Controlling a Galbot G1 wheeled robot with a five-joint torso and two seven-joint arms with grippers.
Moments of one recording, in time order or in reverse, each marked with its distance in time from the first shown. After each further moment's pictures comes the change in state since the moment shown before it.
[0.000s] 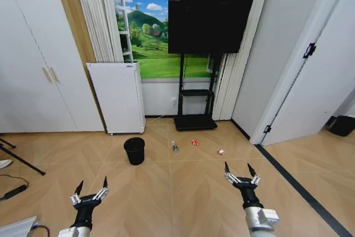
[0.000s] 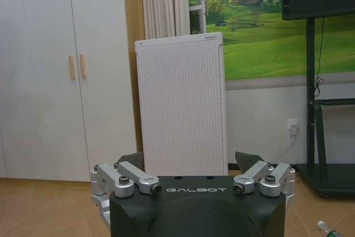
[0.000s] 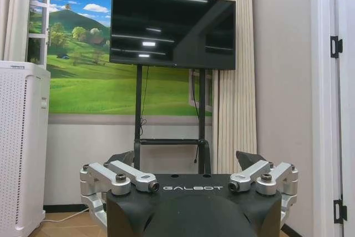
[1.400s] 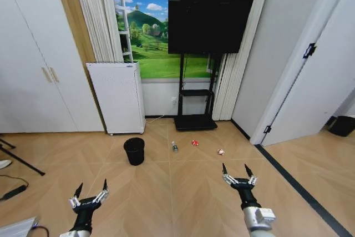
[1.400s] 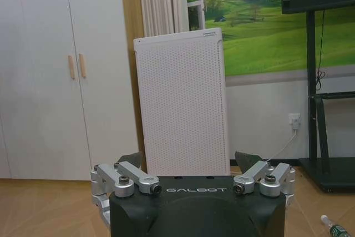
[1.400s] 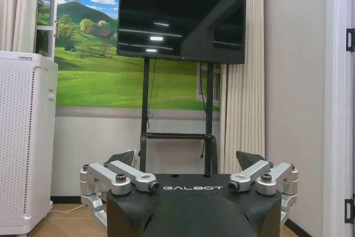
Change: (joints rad) left arm 0.036 -0.025 0.001 -0.015 0.037 -0.009 0.002; right arm 0.014 0.010 0.001 -0.032 -0.014 -0.003 -0.044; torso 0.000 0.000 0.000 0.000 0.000
